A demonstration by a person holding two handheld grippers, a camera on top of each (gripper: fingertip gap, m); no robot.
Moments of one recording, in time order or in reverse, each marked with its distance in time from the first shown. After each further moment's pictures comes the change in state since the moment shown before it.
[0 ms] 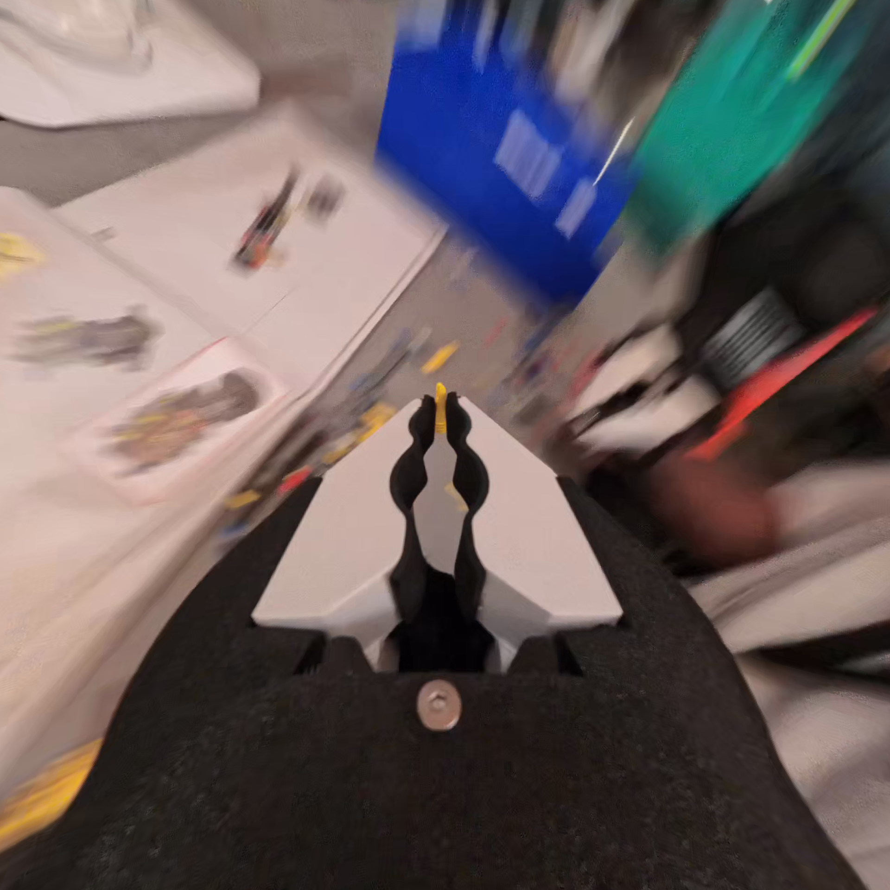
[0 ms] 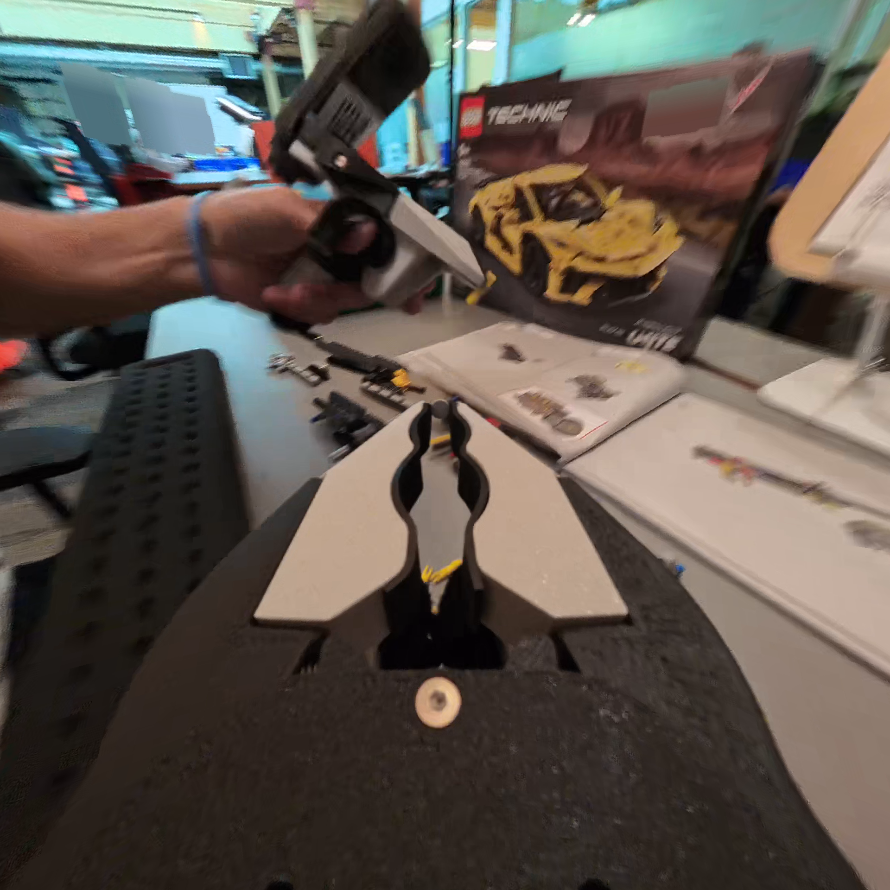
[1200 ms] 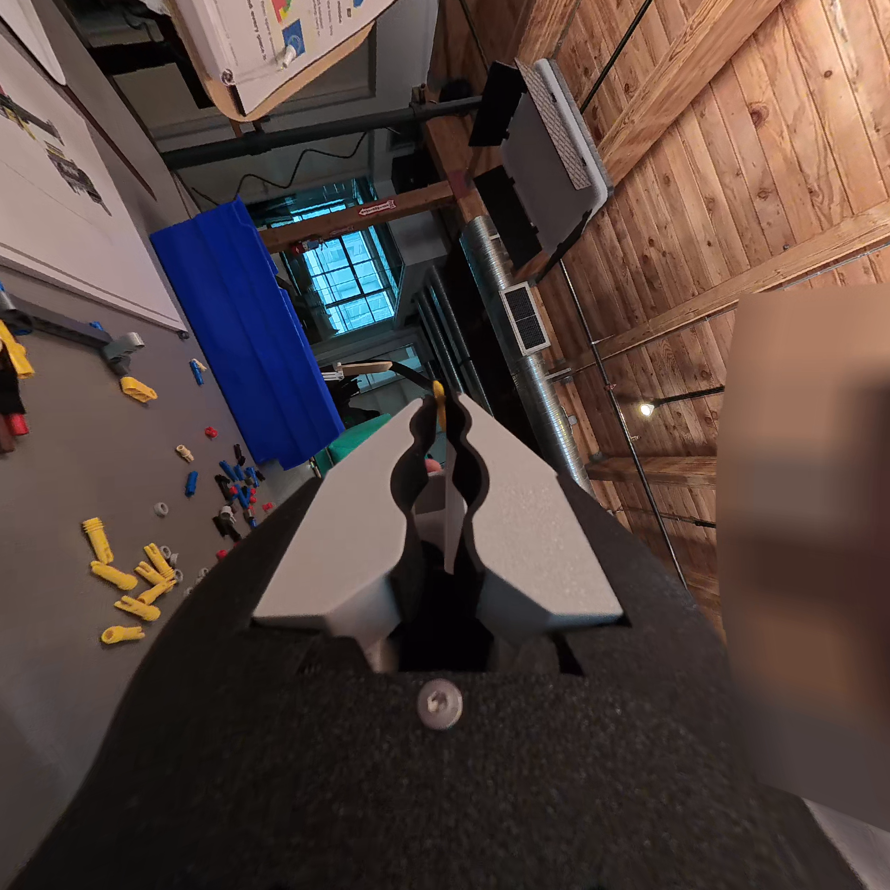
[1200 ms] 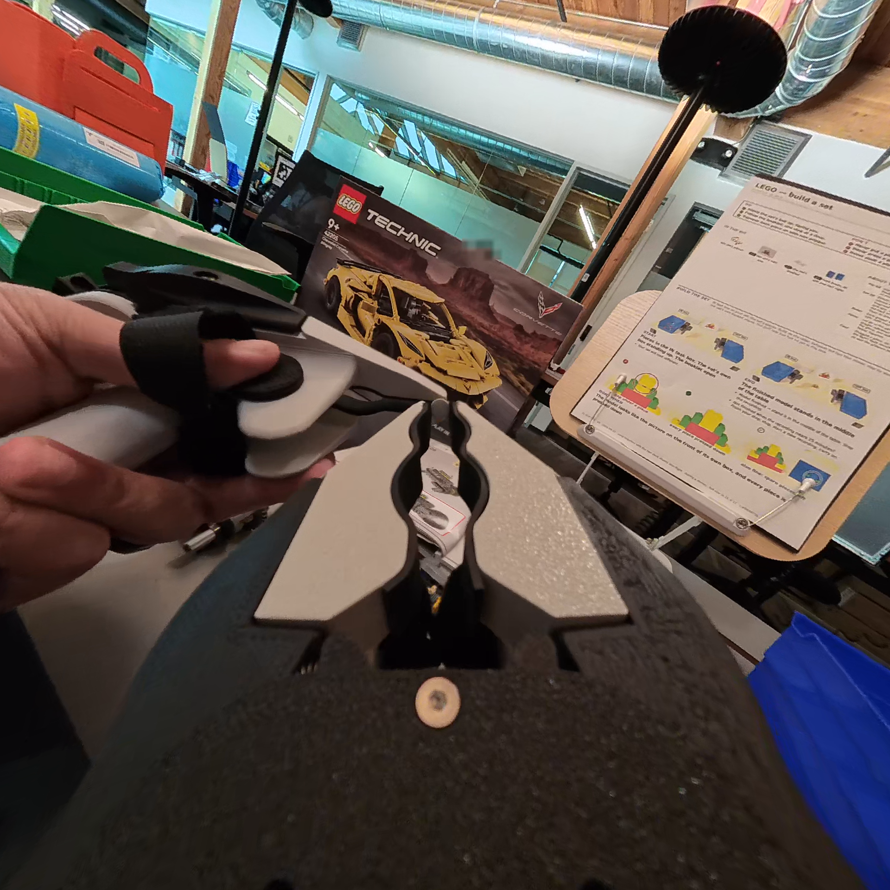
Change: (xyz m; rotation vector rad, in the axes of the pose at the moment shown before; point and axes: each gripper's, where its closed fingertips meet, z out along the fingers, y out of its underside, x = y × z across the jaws) left arm 0.066 0.026 -0.003 0.585 0.478 -0.662; right arm -0.024 -0.041 0.029 0.141 0.463 -0.484
